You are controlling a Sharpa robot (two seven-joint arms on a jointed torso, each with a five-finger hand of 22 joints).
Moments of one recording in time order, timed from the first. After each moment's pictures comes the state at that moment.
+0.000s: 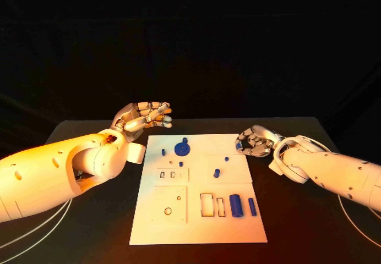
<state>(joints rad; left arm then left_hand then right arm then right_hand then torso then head) 1.17 -0.94 0.03 1.60 -0.03 -0.31 0.42 1.49 -0.11 0.19 0.29 0.22 0.83 0.21 0.22 0.19 1.00 0.18 0.07 0.07 0.98 0.13 0.29 0.51 0.17 0.87 0.22 0.63 0.30 1.16 -0.70 -0.10 1.12 -1.09 -0.34 0.18 1.47 -0.16 0.45 0.17 0.25 1.01 0.14 0.18 0.44 1.46 0.06 1.50 1.31 1.47 -0.01 1.57 1.31 0.05 1.47 0.10 1.40 1.31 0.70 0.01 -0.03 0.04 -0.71</state>
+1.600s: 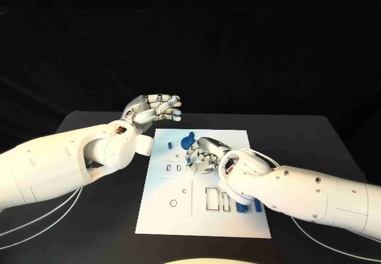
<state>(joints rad) 1.17 -0.94 0.03 1.61 -0.03 -0.31 0.42 1.49 -0.11 0.20 0.28 0.21 0.83 0.21 0.22 0.19 1.00 0.18 0.07 0.07 0.98 0.13 0.29 0.51 0.17 0.87 0.22 0.63 0.30 1.14 -0.48 -0.12 1.49 -1.29 -0.42 -0.33 1.38 -0.13 0.50 0.15 0.20 0.99 0.13 0.18 0.44 1.47 0.06 1.49 1.31 1.46 -0.01 1.57 1.31 0.05 1.47 0.09 1.40 1.31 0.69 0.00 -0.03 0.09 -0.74</state>
